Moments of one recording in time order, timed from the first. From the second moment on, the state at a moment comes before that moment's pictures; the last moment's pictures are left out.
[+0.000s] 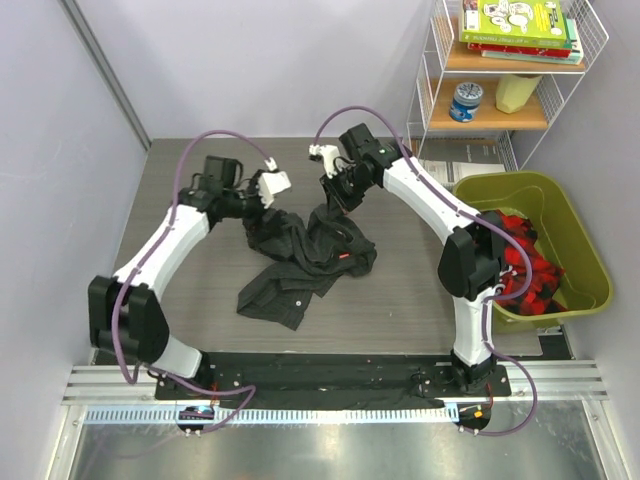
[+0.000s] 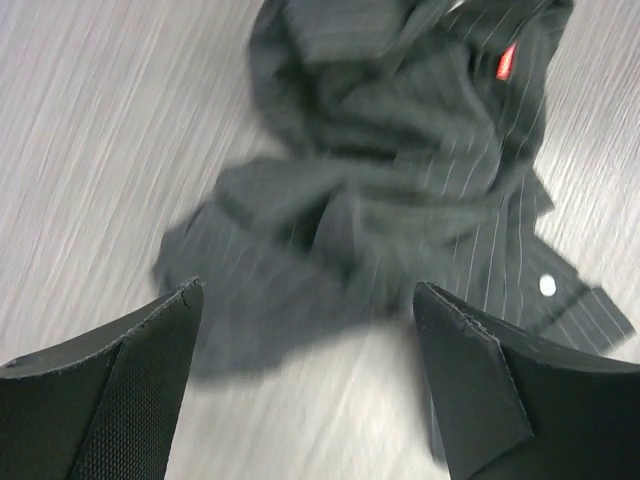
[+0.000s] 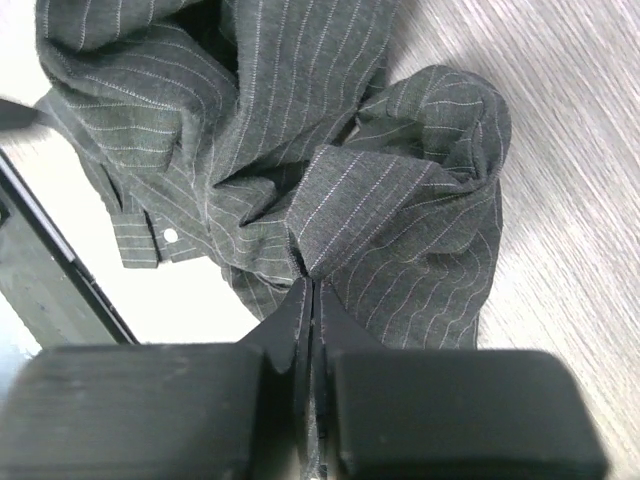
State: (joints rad) left arm -0.23 1.47 1.24 -0.61 0.64 0.73; right arm 0.53 2.02 1.93 -0.96 -0.46 -0.18
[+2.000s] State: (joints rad) left arm -0.01 1.52 1.03 -0.86 0.27 0.47; right arm 0.77 1.97 1.46 -0.43 -0.24 -0.32
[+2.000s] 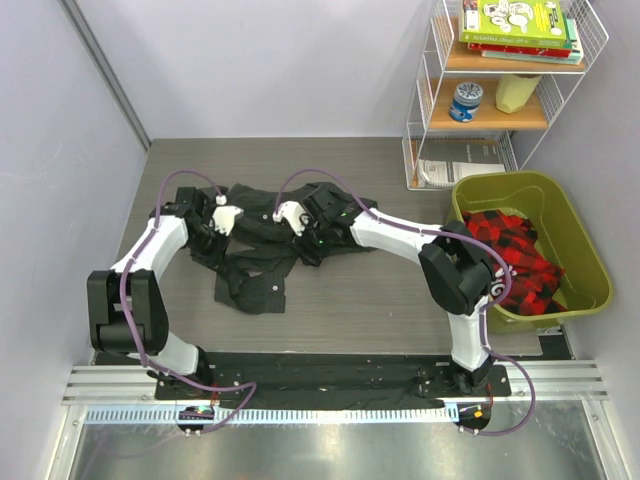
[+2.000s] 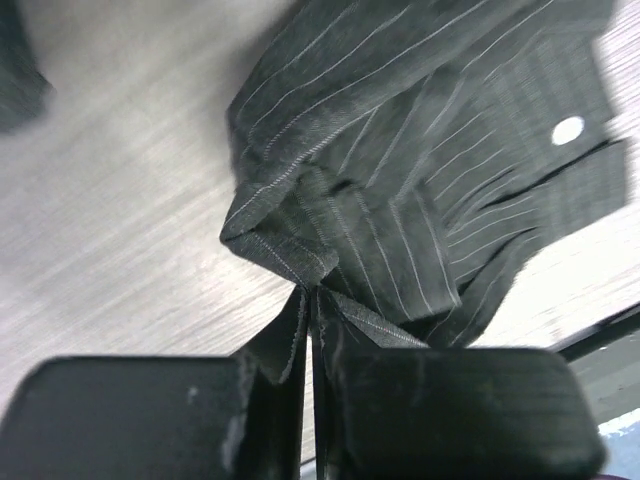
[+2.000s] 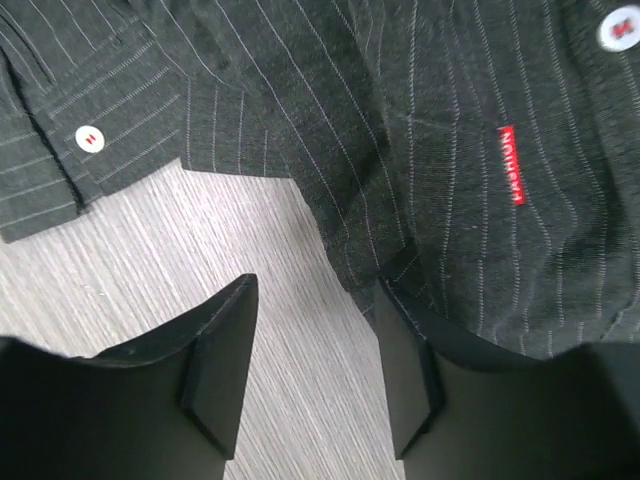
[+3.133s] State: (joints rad) left arm -0.73 1.00 1.32 -1.09 0.64 0.75; right arm 0.52 1.40 1.05 -0.60 -0.54 -0.41
